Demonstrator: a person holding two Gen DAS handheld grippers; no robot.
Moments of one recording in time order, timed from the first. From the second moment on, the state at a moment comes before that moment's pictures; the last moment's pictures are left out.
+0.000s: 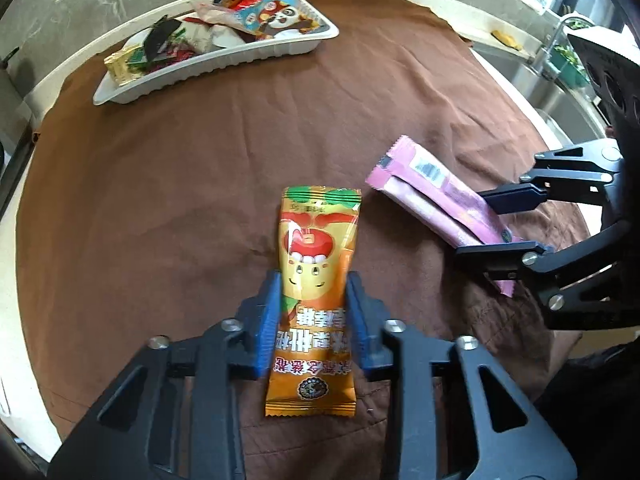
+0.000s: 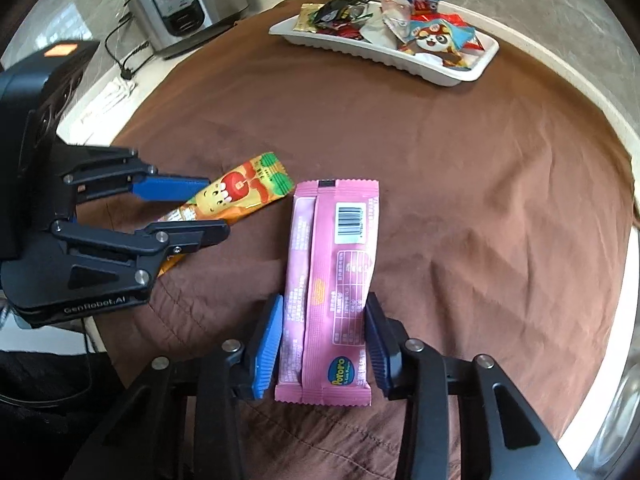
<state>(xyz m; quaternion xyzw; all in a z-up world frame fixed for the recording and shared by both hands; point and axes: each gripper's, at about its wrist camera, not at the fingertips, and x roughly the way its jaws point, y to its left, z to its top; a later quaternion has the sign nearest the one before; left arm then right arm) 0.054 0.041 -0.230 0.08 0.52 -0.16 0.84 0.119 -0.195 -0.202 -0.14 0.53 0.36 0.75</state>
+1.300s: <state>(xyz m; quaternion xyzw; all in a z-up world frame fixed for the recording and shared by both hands) 0.173 0.160 -0.138 -0.06 0.45 -0.15 0.88 0.238 -0.130 -0.108 0.01 0.50 0.36 0.79</state>
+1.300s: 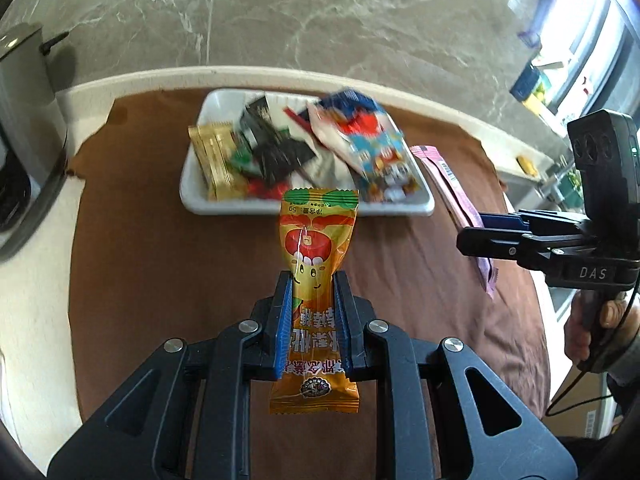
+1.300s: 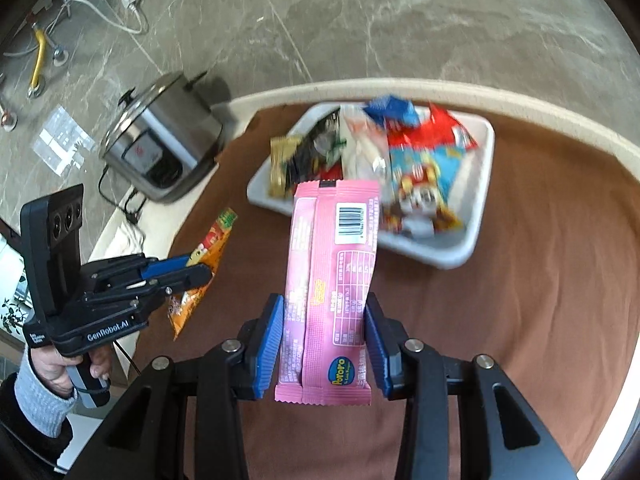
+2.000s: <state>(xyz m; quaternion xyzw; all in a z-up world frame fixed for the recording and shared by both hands) 0.333 0.209 -0.145 -0.10 0.45 -0.16 0.87 0.355 -0.044 -0.125 0.06 0.51 0.33 0.79</state>
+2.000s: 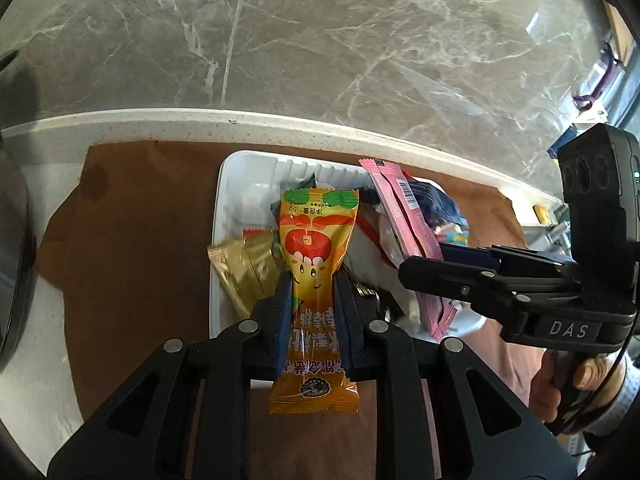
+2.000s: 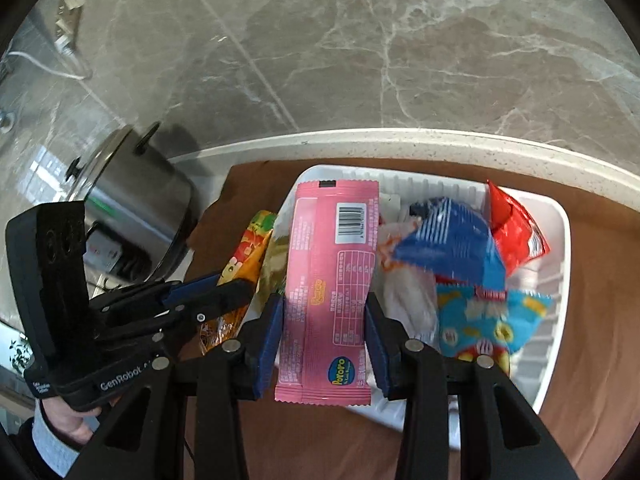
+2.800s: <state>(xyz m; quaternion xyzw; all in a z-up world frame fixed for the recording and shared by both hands) 0.379 0.201 -0.172 -0.09 0.46 -0.11 0.88 0.373 -0.027 -0.129 0.02 0.49 0.30 0.82</state>
